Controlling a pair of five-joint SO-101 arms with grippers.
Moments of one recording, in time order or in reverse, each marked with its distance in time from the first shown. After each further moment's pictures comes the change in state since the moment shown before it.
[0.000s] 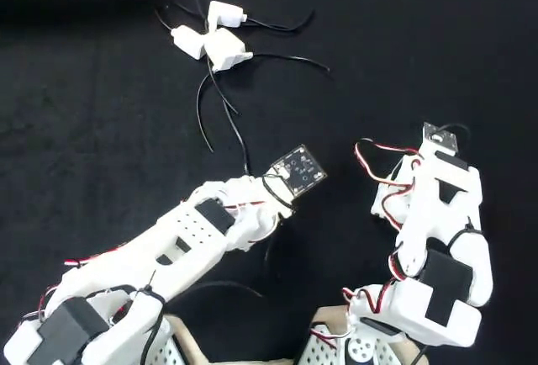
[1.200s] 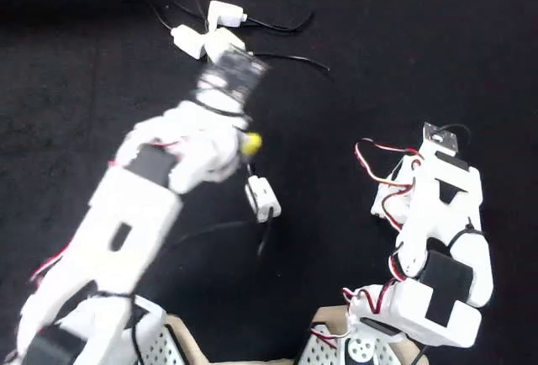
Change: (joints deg) left arm -20.0 -14.4 -25.1 22.1 4.7; right arm -0.3 -0.1 0.1 -0.2 0.4
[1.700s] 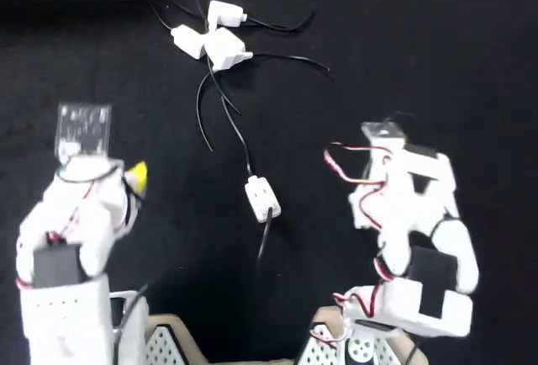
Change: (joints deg) left arm -29.4 -42.0 28.0 13.5 0.2; right arm -12.1 0.9 -1.2 6.2 18.3
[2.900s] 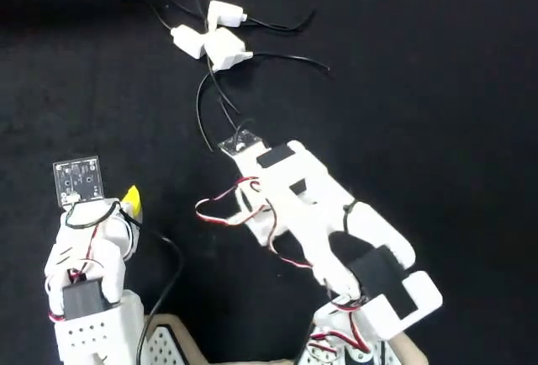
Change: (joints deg) left arm -6.6 -26.6 33.1 -10.3 5.7; right arm -43.8 1.3 -4.8 3.5 -15.8
